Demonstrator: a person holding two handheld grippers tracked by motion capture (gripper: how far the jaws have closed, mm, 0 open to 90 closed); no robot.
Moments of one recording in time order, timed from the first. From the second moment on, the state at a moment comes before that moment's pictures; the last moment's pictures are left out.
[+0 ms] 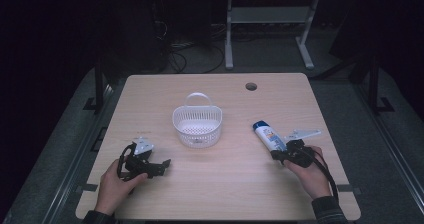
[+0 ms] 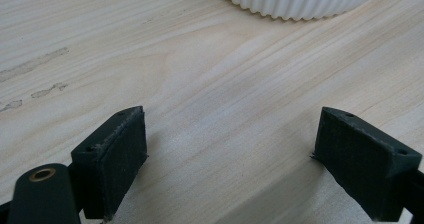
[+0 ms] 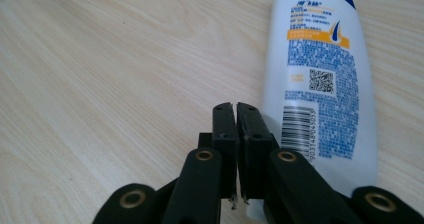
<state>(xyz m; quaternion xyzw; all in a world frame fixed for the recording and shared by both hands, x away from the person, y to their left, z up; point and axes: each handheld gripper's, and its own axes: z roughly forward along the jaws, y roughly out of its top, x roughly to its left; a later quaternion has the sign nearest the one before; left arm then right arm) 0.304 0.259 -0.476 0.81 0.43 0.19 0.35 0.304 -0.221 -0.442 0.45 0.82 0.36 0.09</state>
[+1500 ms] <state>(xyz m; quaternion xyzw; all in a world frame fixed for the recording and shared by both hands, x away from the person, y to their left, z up) 0.303 0.260 -0.476 0.81 0.43 0.19 0.34 0.352 -0.220 -0.414 0.46 0.81 0.35 0.12</state>
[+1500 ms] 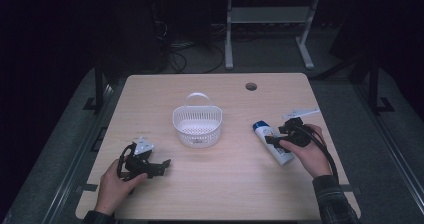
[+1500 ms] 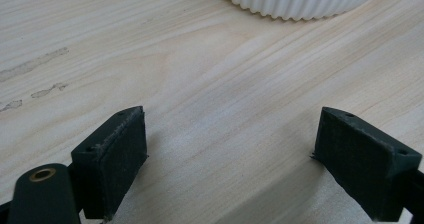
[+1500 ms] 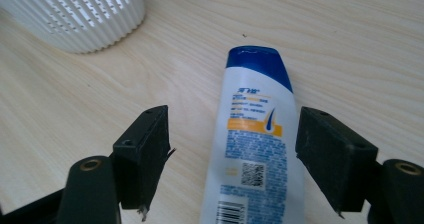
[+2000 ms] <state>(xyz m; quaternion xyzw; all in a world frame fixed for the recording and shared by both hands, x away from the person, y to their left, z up) 0.303 0.260 -0.475 0.81 0.43 0.19 0.34 0.379 -0.214 -0.407 0.46 0.82 0.32 0.11</state>
